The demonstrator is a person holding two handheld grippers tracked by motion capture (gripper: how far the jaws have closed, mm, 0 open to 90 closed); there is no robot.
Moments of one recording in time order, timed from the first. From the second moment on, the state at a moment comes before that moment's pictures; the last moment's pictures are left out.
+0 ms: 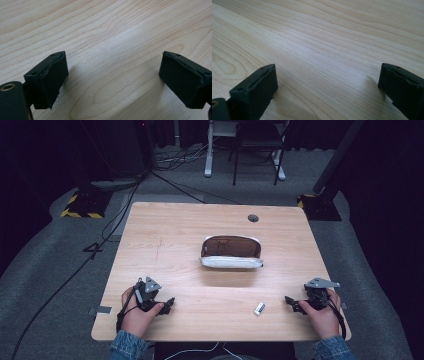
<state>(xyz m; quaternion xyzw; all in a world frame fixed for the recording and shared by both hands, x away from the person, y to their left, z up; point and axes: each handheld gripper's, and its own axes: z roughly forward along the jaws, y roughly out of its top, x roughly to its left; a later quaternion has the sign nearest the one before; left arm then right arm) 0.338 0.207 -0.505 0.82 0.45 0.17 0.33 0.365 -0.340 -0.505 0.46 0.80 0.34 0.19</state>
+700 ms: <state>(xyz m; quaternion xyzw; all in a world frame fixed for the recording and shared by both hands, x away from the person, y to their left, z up) 0.331 0.208 -0.506 0.82 0.45 0.17 0.33 0.359 -0.344 -0.505 0.45 0.80 0.34 0.19</state>
